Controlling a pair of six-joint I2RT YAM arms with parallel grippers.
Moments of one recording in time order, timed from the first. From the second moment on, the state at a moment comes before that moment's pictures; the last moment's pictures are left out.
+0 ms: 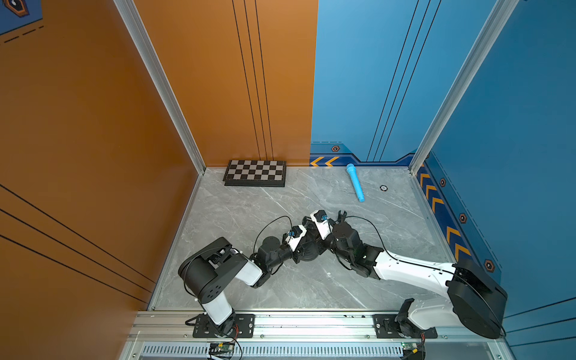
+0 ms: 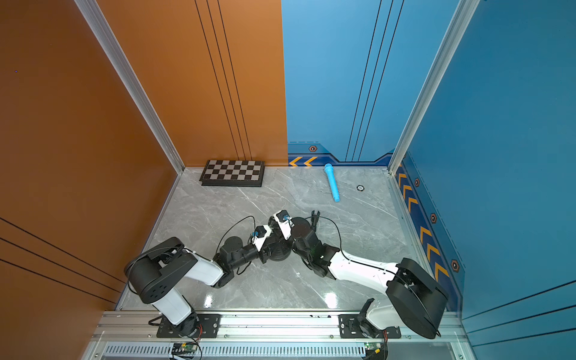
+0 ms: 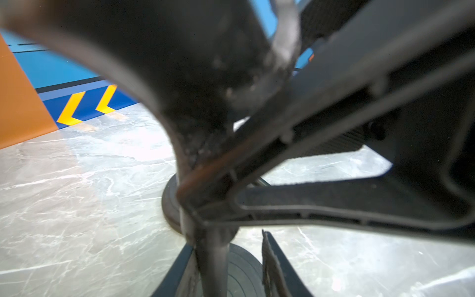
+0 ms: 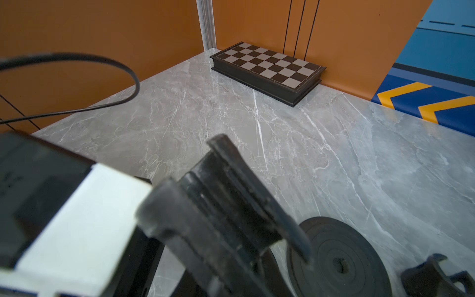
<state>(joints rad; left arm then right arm) -0.73 1.68 0.33 1.20 0.26 -0.01 0.90 1.35 0.66 0.31 0.13 0.11</state>
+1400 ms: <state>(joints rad) -0.70 1.92 0.43 1.31 0.48 -0.01 0.94 1.18 0.57 0.20 0.14 0.11</state>
